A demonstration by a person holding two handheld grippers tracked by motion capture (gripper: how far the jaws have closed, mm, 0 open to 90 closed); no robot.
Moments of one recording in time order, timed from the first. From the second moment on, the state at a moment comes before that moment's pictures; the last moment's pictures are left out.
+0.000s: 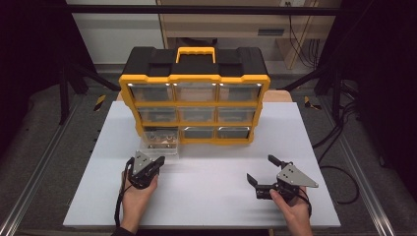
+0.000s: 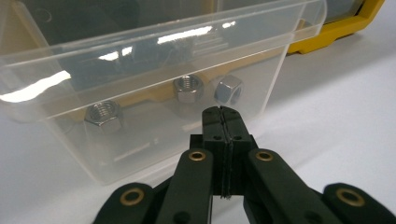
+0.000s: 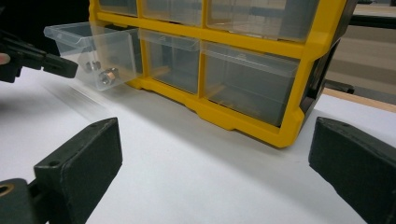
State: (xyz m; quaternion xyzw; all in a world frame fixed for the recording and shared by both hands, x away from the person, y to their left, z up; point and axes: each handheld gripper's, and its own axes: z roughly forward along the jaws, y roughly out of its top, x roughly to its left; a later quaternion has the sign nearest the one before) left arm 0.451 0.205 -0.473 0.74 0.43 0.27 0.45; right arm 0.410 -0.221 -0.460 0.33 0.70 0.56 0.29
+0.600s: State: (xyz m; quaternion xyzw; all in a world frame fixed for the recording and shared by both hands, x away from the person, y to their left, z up) left arm 0.462 0.203 -0.468 0.74 0.43 0.28 0.44; right arm 0.409 -0.220 -0.460 0.33 0.70 0.56 0.29
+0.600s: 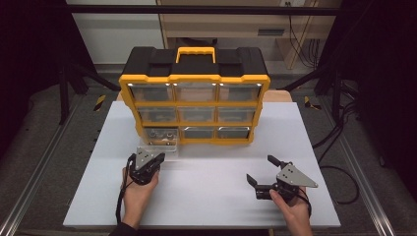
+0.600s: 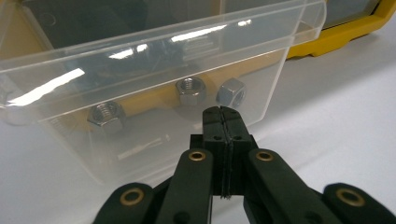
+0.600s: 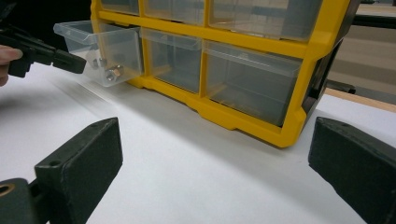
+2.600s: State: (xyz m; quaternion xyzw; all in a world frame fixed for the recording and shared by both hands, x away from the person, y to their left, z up) left arm 0.513 0.200 -0.459 0.75 0.44 0.28 0.40; right arm 0.408 -0.224 -0.459 0.33 0.69 0.56 0.31
